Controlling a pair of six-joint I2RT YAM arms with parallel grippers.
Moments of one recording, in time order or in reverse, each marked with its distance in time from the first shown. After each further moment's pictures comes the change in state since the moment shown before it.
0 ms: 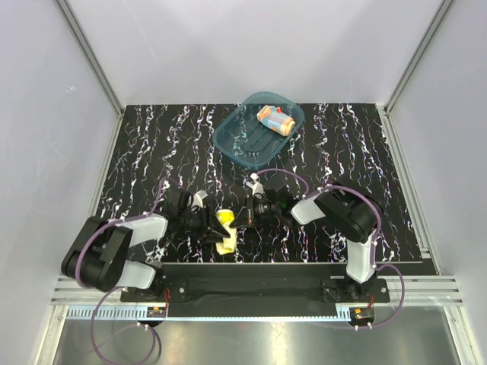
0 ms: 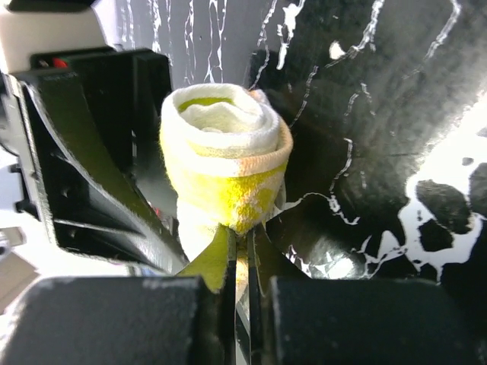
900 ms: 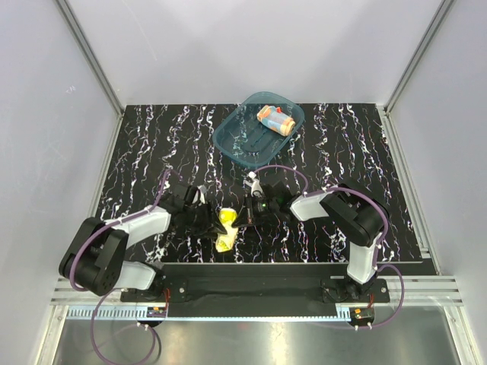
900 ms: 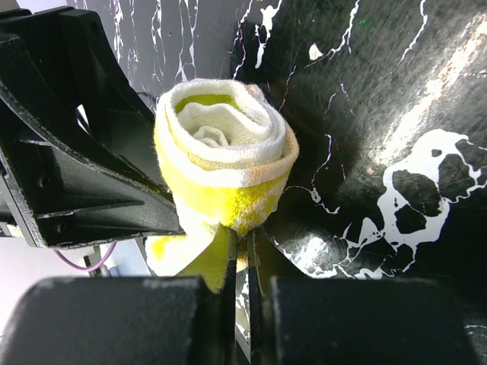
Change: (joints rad) left arm -0.070 -0.042 0.135 -0.273 -0.324 0.083; right arm 0.010 -0.066 0.071 -0.268 0.069 -0.143
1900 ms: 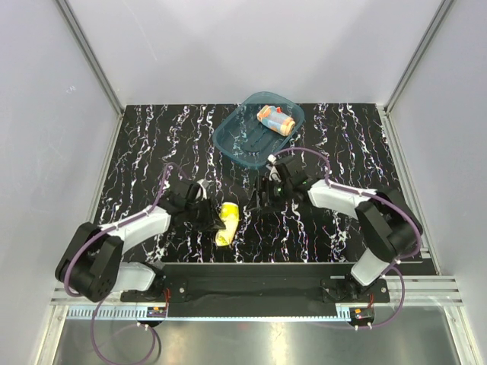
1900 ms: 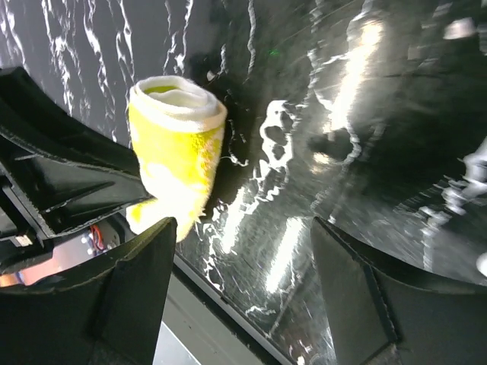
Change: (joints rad) left arm -0.047 -0.040 0.035 0.010 -0.102 0.024; right arm -0.127 -0.216 0.104 -0.509 0.164 -0.127
